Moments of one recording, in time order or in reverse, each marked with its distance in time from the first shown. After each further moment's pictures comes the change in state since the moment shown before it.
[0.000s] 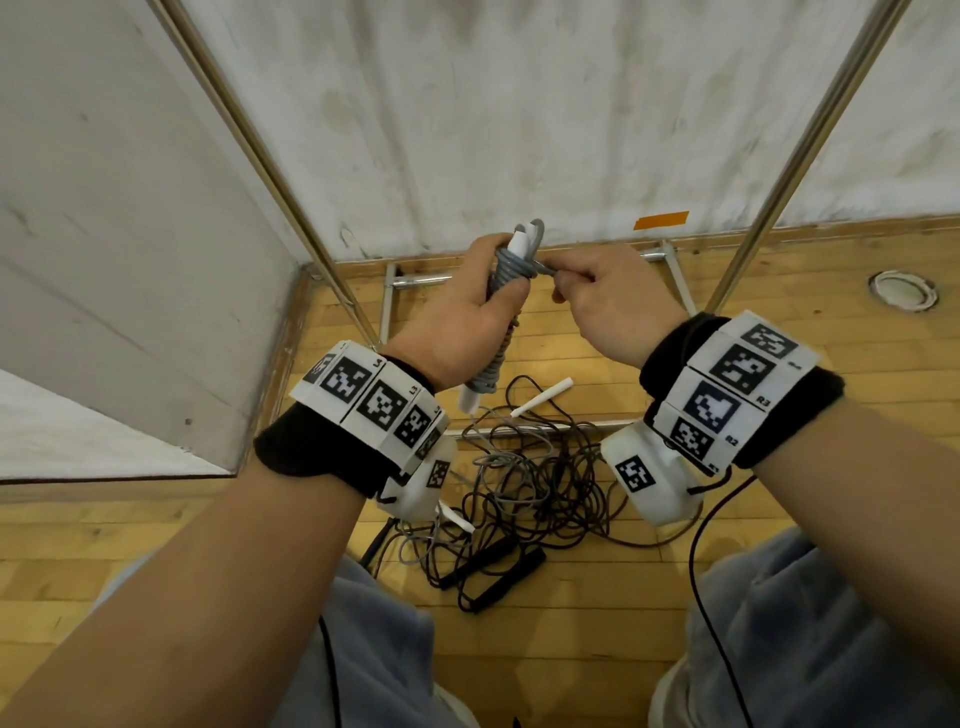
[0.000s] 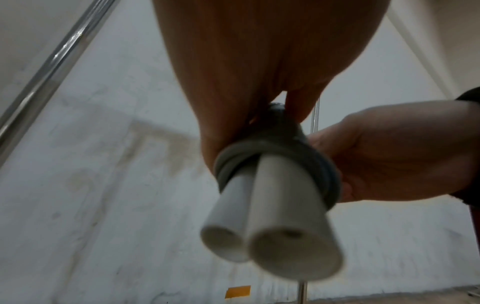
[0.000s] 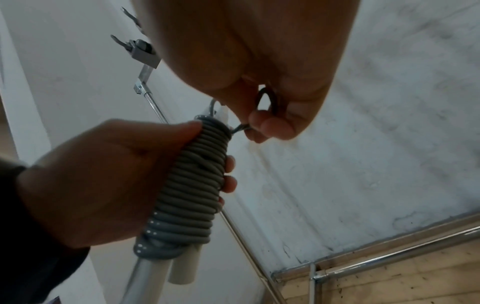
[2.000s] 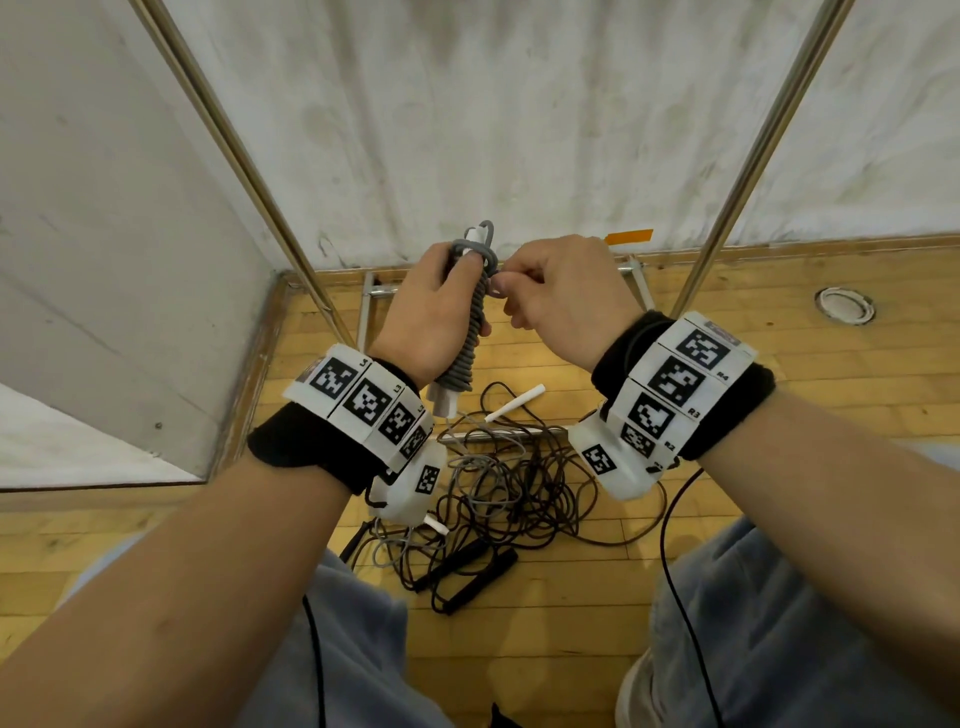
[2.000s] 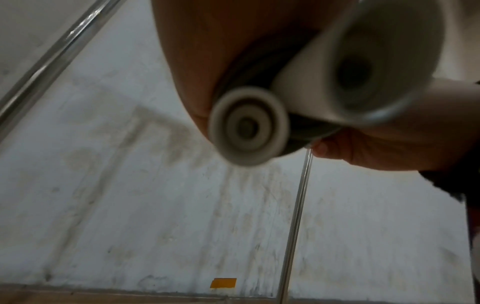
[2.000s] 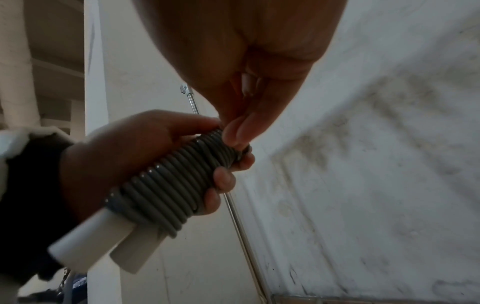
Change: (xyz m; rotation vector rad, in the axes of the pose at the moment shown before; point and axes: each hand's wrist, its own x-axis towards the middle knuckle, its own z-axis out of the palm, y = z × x) left_hand -0.007 0.014 0.010 -0.275 0.214 -0.077; right_hand -0.013 -0.018 0.000 -0.161 0.100 -0.171
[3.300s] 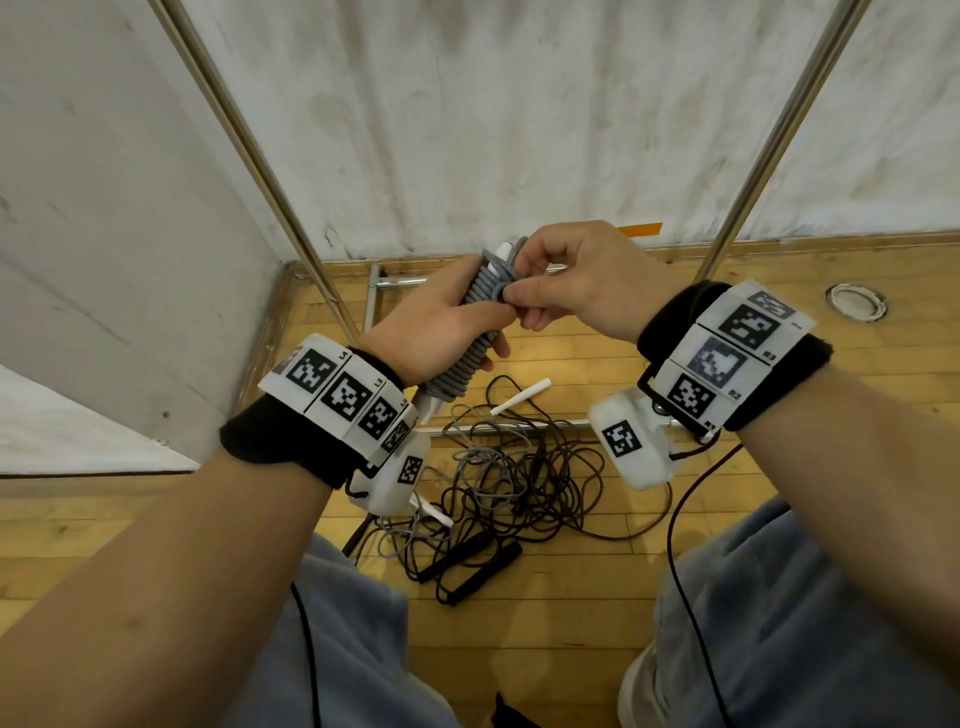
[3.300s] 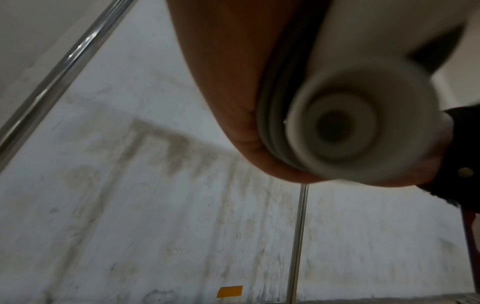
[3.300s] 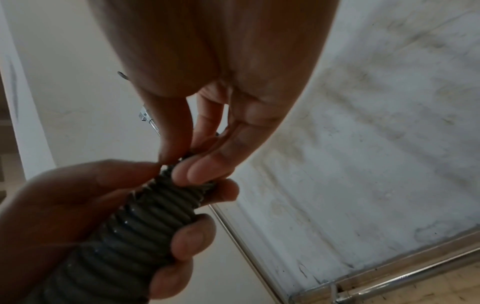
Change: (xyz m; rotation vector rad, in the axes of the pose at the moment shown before) left_hand -0.009 0.002 -0.018 0.004 -0.389 -0.028; right_hand 0.002 0.002 -0.018 0.434 -0.304 0.069
